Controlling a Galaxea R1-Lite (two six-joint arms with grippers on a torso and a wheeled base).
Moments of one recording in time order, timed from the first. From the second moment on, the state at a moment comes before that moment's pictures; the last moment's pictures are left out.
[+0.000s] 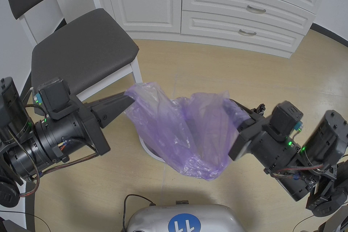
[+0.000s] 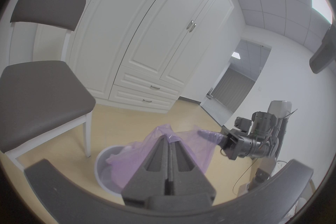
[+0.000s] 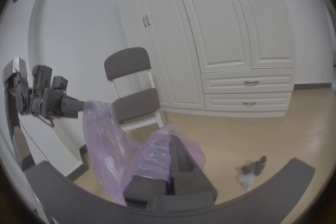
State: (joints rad) left arm -0.63 1.37 -0.52 -0.93 -0.20 -0.19; right arm 0.92 1.65 -0.47 -1.38 -0.40 -0.03
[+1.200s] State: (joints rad) left arm -0.63 1.81 -0.62 -1.27 -0.10 -0.39; right arm 0.83 1.87 -0.67 -1.32 -0.35 0.23
